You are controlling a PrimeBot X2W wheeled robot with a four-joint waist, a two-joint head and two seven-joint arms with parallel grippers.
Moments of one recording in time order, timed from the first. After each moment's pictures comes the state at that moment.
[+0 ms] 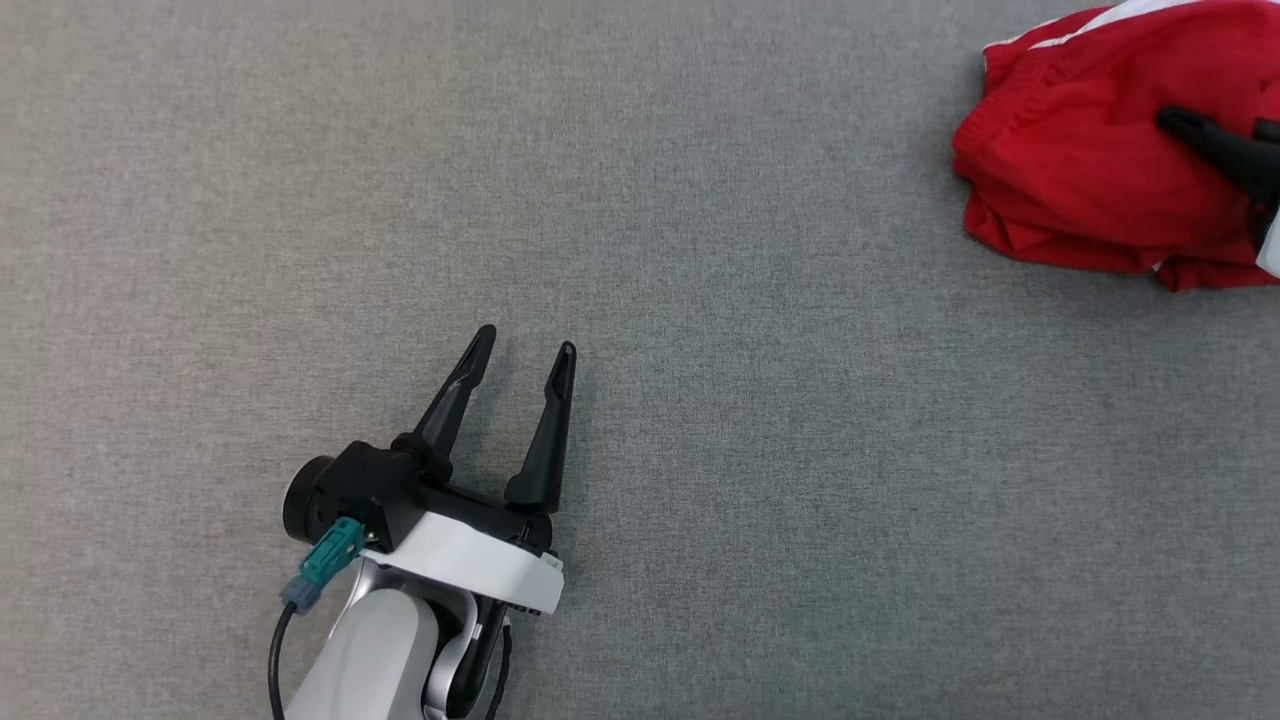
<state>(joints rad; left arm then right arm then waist) -0.27 0.05 -0.34 0.19 -0.34 -0.03 -0.26 -1.12 -0.83 0.99 0.42 1.23 0.13 0.34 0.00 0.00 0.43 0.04</state>
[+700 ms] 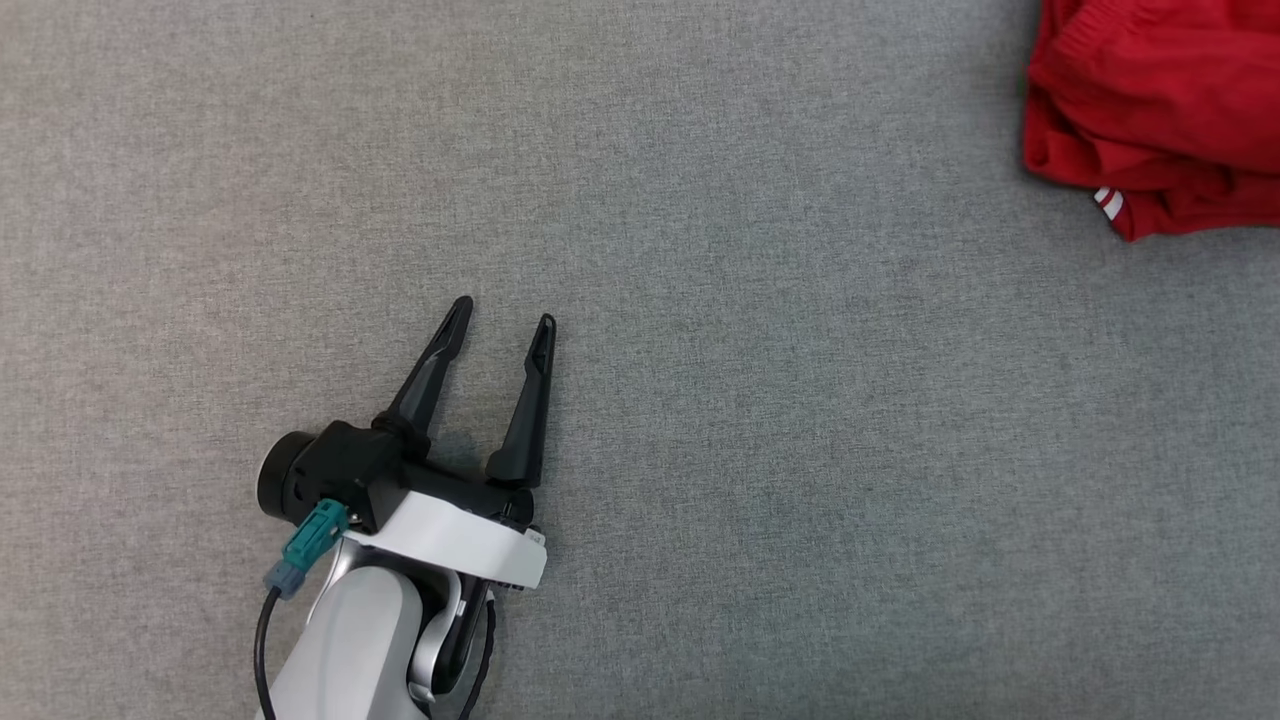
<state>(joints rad) -0.30 0.05 -0.31 0.20 -0.30 -0.04 -0.27 -1.37 -1.02 1.27 0.35 1.16 0.13 0.23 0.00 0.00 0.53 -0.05</state>
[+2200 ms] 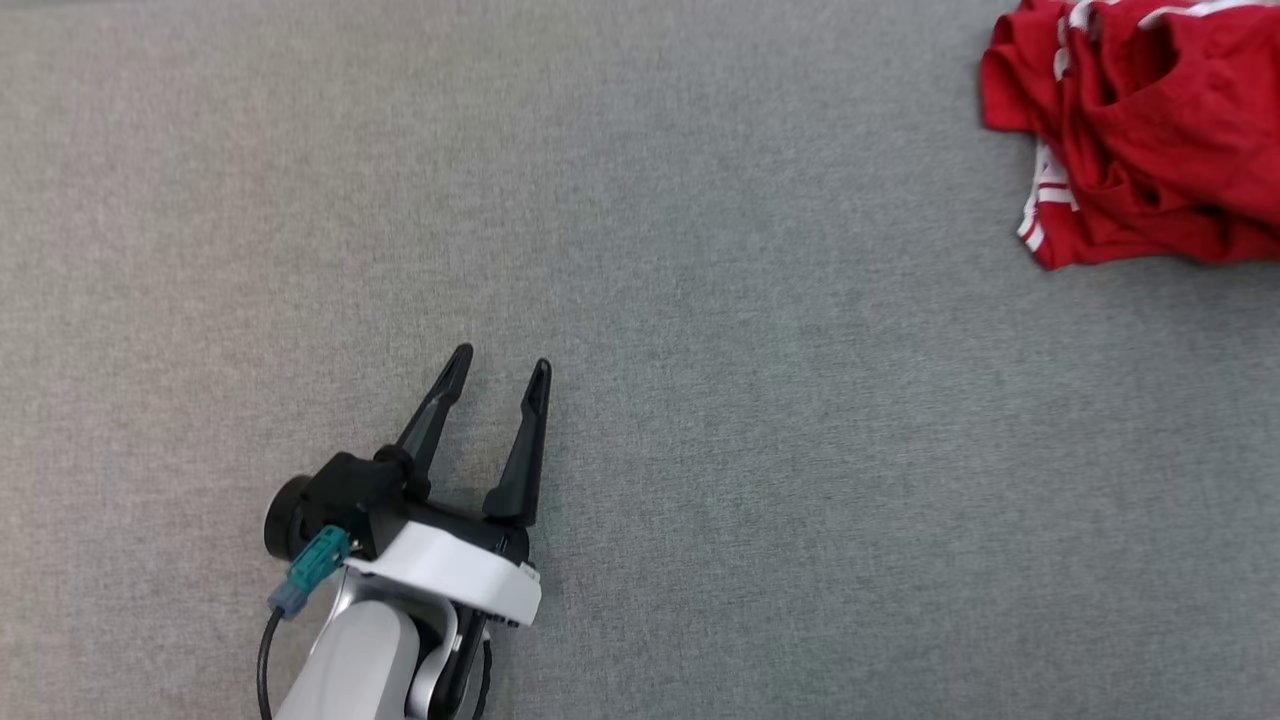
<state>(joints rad) -0.27 0.05 -0.30 0.24 -0.31 -0.05 -0.26 -1.29 -0.89 1.28 0.78 0.94 0.13 0.26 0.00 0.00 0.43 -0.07</state>
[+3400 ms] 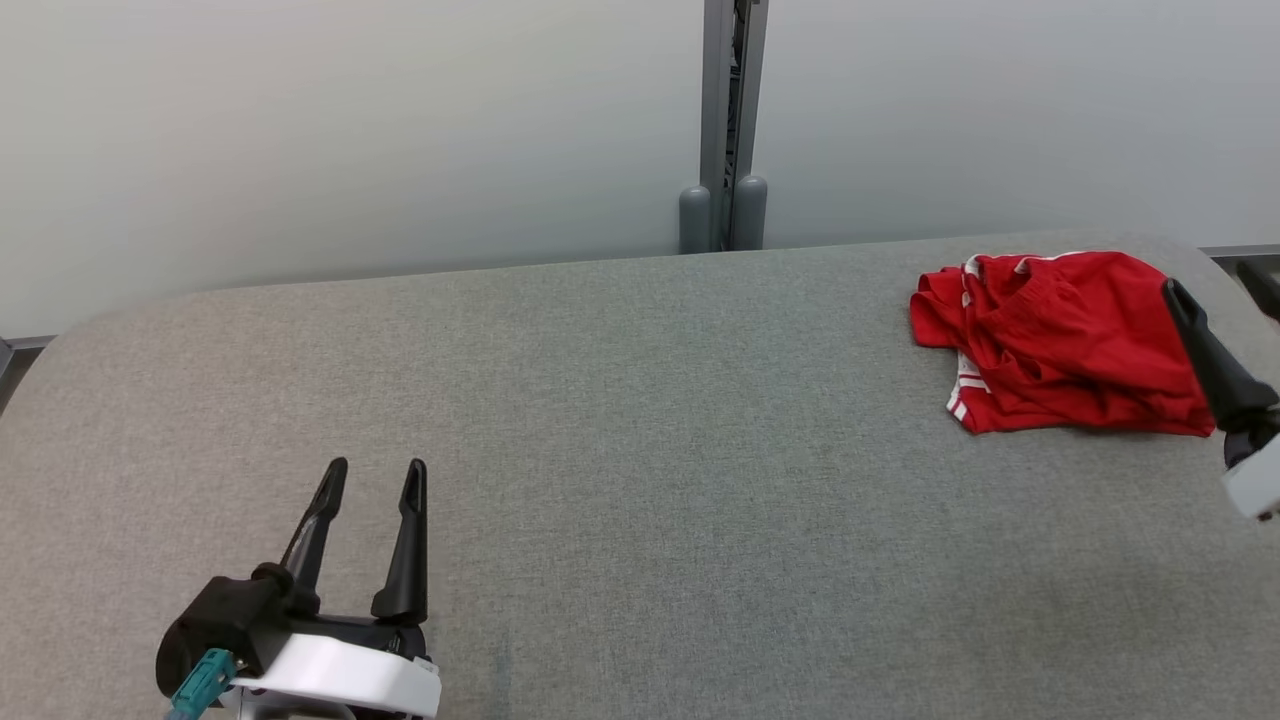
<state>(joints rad) -0.02 0.05 -0.09 0.16 -0.28 -0.09 -0.26 -0.56 -0.76 0.65 0.43 0.93 0.13 -0.26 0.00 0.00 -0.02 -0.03</state>
